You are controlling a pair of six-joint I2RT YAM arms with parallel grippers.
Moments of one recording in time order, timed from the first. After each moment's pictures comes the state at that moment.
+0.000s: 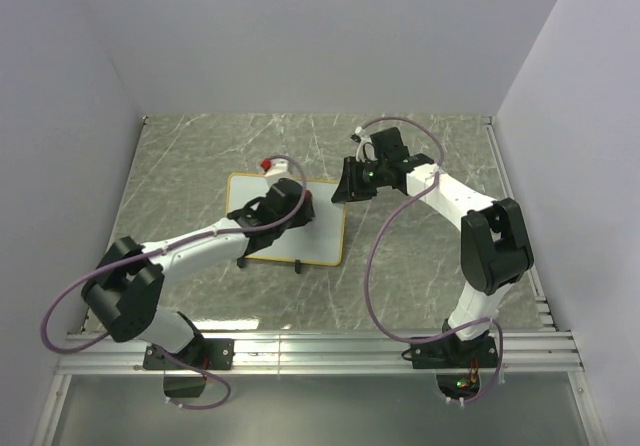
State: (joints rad) left arm -0.79 1.50 0.94 -0.07 -0.36 -0.80; right arm 0.40 1.75 1.29 -0.41 -0.53 0.35
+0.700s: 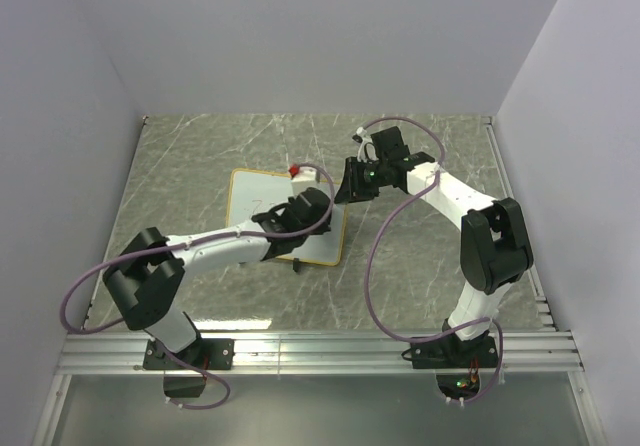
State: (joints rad) left arm -0.87 1.57 0.99 -0.07 -0.44 -0.75; right arm 0.40 1.76 1.31 -0.46 -0.51 0.35
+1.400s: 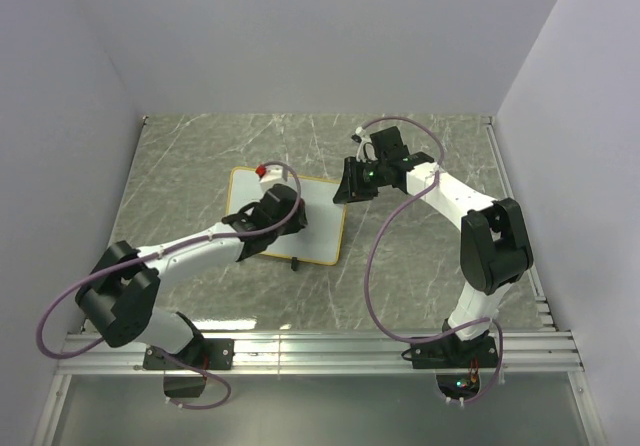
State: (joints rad) left arm -0.76 1.45 0.86 -0.08 -0.34 -0.79; right arm 0.40 1.76 1.31 -0.46 -0.51 0.35
